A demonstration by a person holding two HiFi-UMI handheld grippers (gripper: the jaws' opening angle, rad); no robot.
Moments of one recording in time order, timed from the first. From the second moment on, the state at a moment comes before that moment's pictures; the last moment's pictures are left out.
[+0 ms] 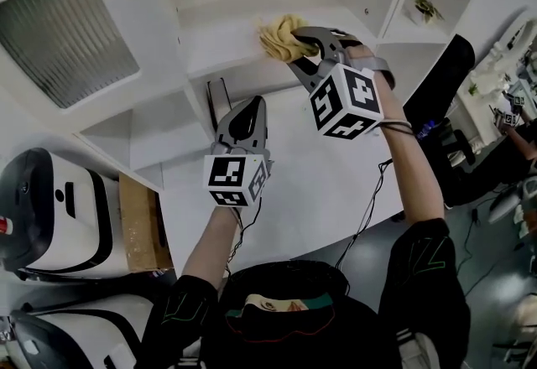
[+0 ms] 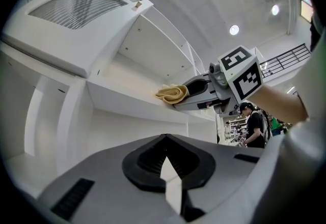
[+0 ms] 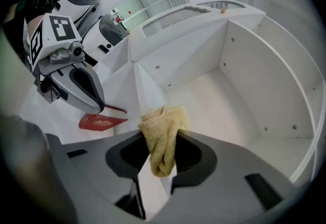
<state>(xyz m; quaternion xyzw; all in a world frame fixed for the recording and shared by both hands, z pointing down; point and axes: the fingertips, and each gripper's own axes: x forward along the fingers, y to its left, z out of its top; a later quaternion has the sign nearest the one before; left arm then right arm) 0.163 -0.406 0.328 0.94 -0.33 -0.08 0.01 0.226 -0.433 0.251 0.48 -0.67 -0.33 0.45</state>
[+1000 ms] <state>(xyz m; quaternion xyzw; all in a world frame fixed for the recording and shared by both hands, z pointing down) 0.226 -0.361 0.335 0.96 -0.25 -0.09 0.04 0.382 -0.413 0.256 0.58 -0.58 -0.25 0.50</state>
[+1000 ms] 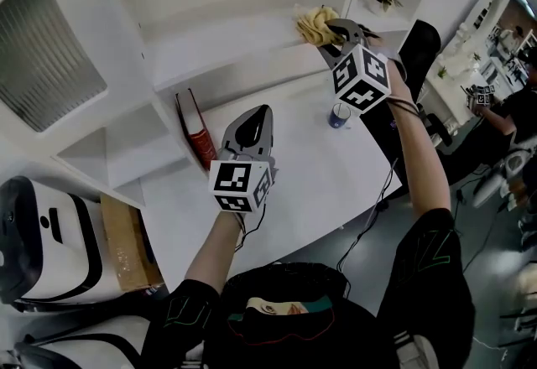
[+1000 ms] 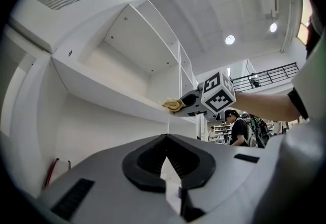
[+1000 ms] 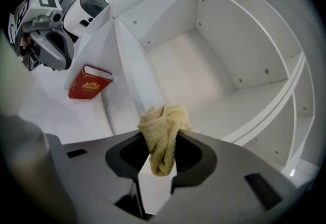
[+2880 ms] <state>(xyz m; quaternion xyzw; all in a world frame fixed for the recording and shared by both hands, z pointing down) 0.276 -0.267 0.451 0.96 -0.27 0.03 0.00 0.396 -0.161 0.466 0.82 -0.57 0.07 0.02</state>
